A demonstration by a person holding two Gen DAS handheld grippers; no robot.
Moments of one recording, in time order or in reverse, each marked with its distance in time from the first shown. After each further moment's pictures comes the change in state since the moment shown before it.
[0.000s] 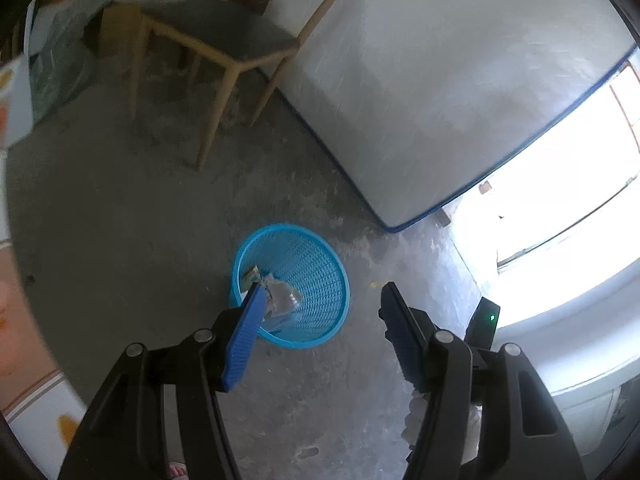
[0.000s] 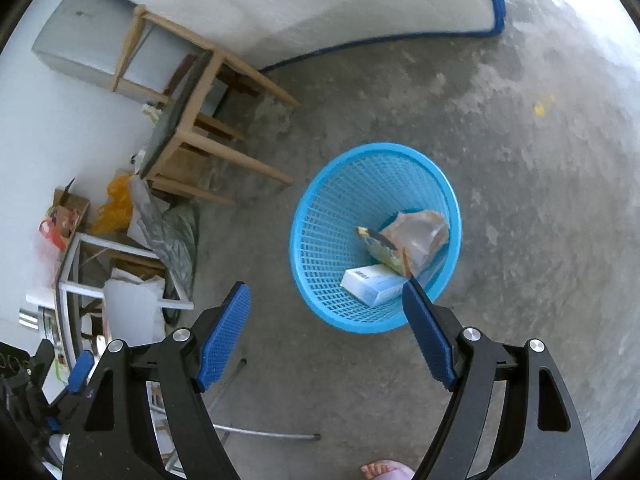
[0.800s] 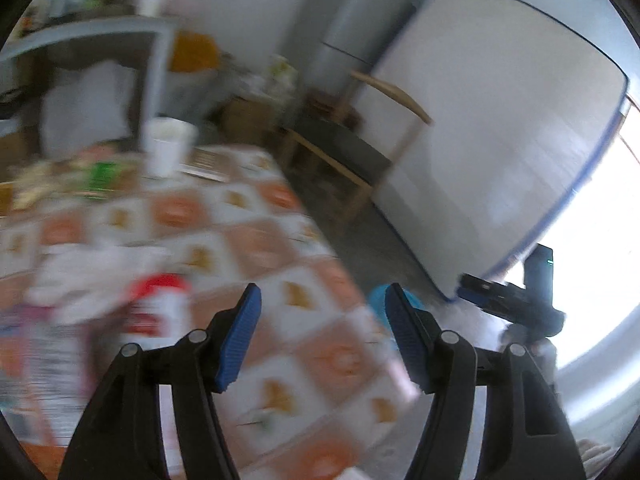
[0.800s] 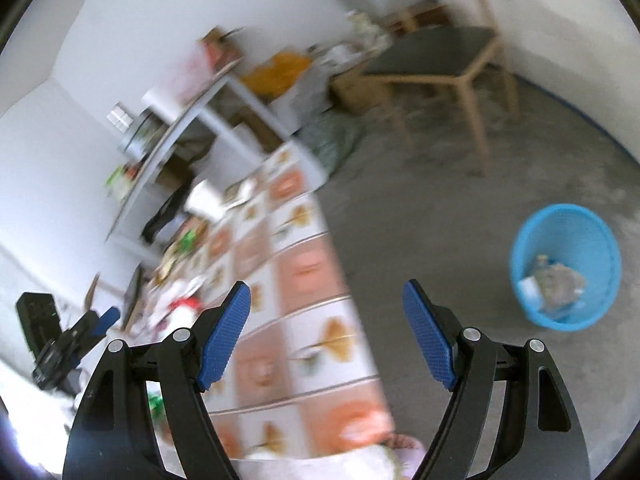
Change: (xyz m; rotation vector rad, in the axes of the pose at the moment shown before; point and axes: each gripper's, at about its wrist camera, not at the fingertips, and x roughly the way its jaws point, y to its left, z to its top) left arm -0.370 0.165 -0.141 -0.077 -0.375 0.271; right arm -0.062 0.266 -0.132 -0.643 0.198 0.301
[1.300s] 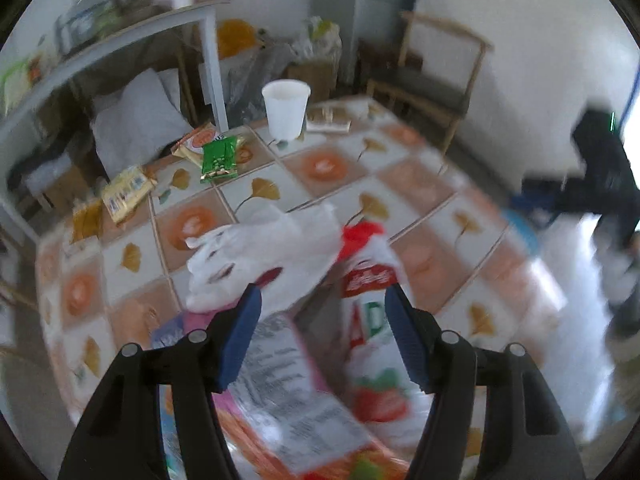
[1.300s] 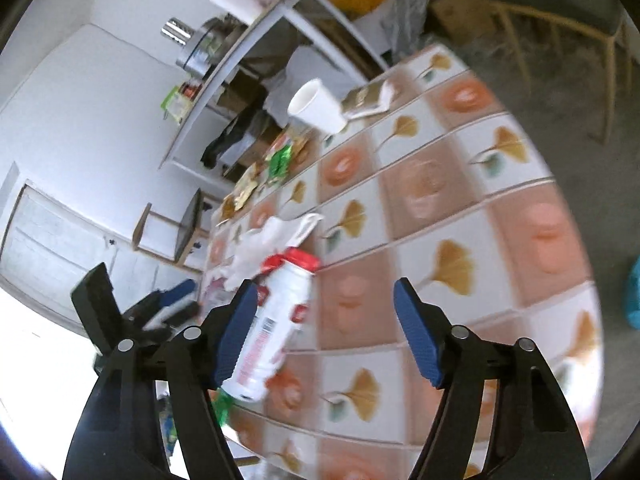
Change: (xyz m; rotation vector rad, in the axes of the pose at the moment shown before) left arm 0.008 0.101 -0.013 0.276 0.225 0.290; right arm 0.133 0.155 -0.013 -0.076 0.279 0.207
